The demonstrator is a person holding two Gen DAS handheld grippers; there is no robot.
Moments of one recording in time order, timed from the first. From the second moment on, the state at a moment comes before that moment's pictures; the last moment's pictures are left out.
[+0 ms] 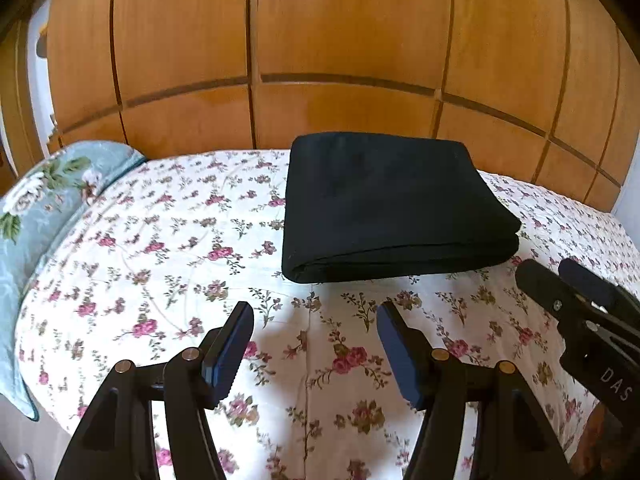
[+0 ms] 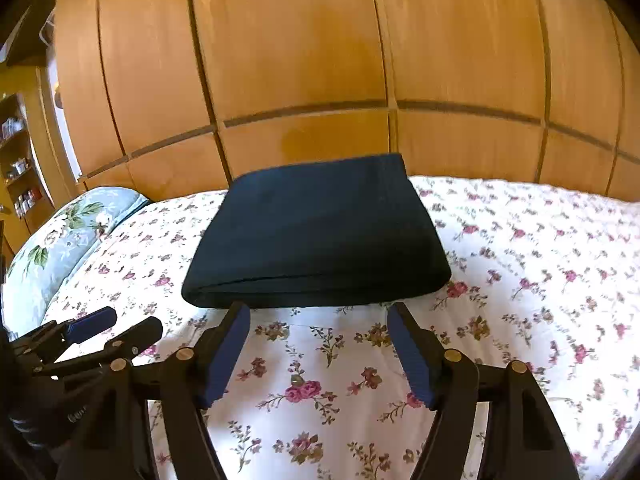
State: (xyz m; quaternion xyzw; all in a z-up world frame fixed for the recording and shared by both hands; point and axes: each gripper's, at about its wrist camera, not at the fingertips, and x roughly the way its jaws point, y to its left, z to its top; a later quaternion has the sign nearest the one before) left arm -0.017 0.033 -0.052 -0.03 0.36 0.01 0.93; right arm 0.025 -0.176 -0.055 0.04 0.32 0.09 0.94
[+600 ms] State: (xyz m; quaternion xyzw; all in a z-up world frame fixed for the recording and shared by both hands) left arm -0.050 0.034 -0.039 -0.04 0.36 0.01 0.93; right arm 0.003 -0.178 -0.049 0.04 0.32 0.08 0.94
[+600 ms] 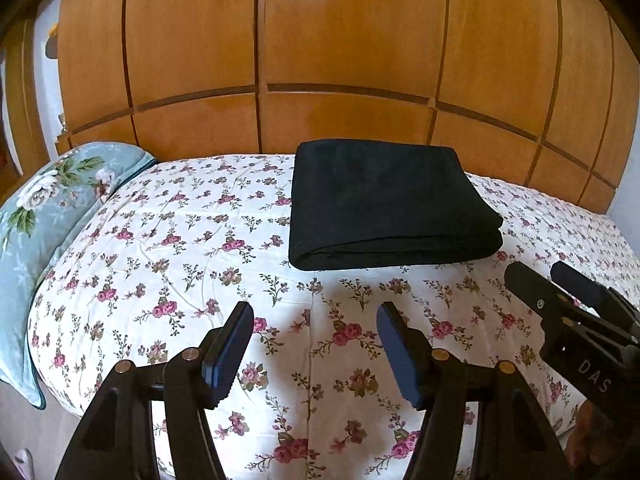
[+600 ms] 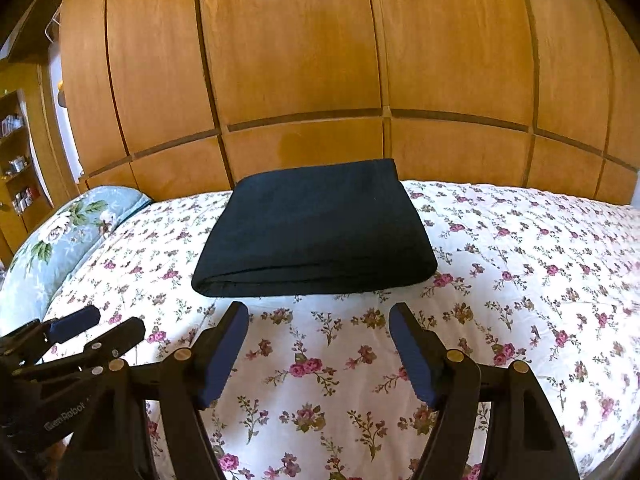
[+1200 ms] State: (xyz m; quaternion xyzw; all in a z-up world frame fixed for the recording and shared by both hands) left arm -0.054 0.037 -0.035 -0.04 0.34 0.02 0.94; right arm 0.005 -0.177 -0.056 0.04 0.33 0.09 0.94
